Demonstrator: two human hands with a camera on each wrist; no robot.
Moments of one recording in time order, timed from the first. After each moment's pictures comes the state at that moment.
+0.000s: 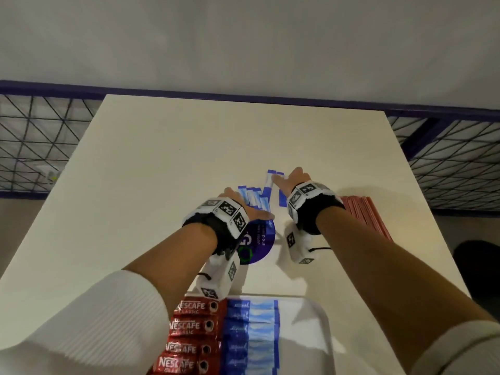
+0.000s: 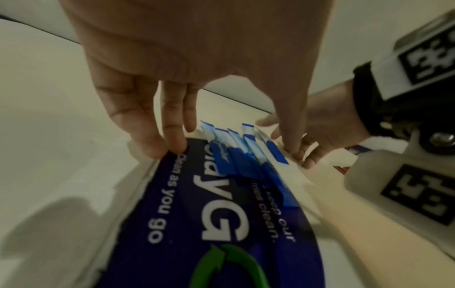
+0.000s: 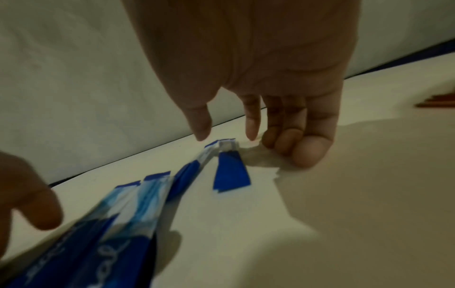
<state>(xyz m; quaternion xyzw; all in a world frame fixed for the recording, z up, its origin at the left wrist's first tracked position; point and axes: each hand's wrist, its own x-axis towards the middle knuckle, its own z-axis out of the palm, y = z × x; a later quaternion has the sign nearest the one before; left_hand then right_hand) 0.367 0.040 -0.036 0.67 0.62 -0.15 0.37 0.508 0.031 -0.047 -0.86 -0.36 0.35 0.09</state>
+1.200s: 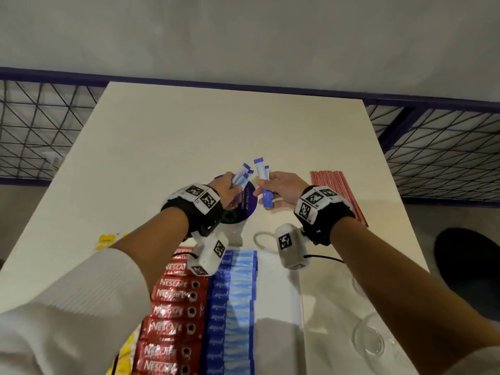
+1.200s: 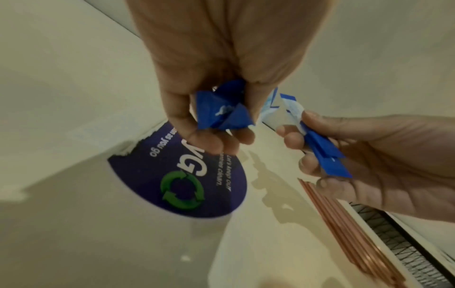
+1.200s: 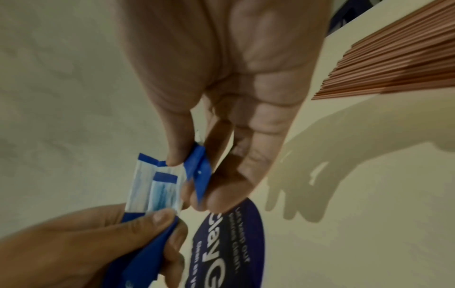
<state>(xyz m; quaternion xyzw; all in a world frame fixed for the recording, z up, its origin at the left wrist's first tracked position) 0.345 -0.009 -0.029 0.71 0.53 -0.02 0.47 0.488 -0.070 -0.007 -0.67 -0.31 0.59 0.32</state>
